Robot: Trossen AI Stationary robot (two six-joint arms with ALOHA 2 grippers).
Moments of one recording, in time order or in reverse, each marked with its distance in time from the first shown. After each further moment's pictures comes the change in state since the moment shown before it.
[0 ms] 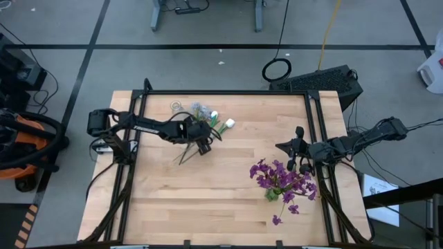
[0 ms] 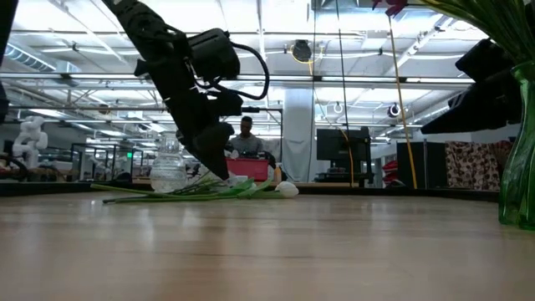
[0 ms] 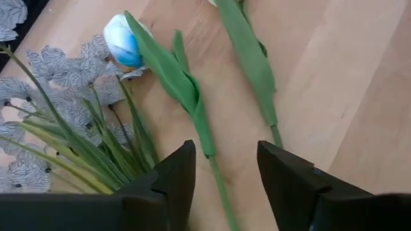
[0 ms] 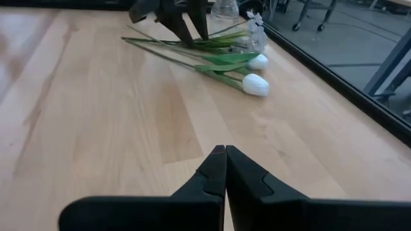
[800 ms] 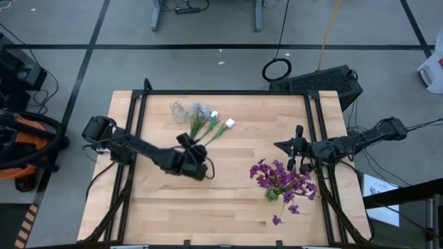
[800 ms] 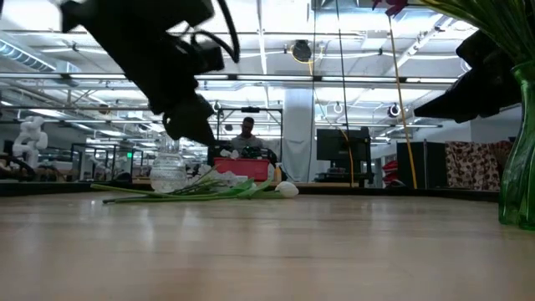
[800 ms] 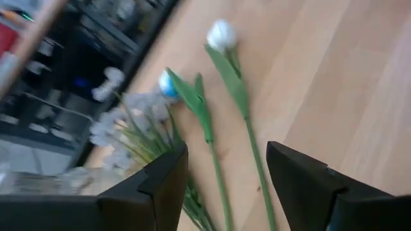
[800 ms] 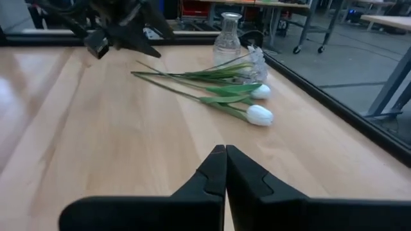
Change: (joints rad) left arm -0.424 0.000 0.053 -0.214 -0.582 -0.224; right arm 0.000 0.001 0.000 0.134 -0.002 -0.050
